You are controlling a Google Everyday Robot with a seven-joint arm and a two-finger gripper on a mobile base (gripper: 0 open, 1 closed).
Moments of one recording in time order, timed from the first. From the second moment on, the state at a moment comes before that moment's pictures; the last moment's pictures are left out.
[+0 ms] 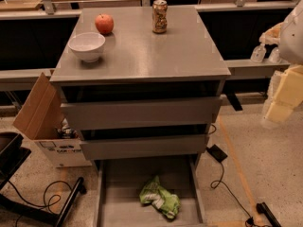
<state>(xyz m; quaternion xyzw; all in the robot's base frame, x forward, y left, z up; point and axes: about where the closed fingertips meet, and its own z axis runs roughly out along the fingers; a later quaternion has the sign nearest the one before) 0.438 -0.215 0.984 -0.60 0.78 -0.04 0.17</state>
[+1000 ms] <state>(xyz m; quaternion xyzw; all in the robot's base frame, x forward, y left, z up) 0.412 -0.205 0.932 -0.58 0.78 -0.02 0.22</state>
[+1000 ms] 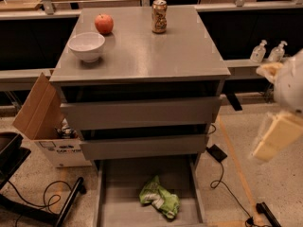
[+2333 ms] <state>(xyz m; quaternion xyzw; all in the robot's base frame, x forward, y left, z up) 0.423 -0.226 0.662 -0.46 0.86 0.01 0.21</state>
